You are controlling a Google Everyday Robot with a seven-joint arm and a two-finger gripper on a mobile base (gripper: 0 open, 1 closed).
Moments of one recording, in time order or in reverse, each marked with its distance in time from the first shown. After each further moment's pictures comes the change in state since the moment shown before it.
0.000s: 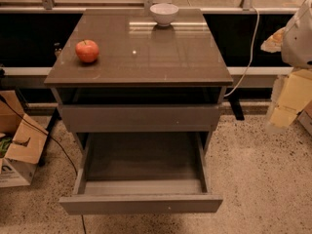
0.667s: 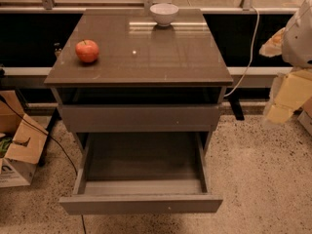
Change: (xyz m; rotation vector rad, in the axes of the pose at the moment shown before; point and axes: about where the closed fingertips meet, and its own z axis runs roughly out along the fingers) arm -0.001 -0.001 -0.002 0.009 -0.003 -0.001
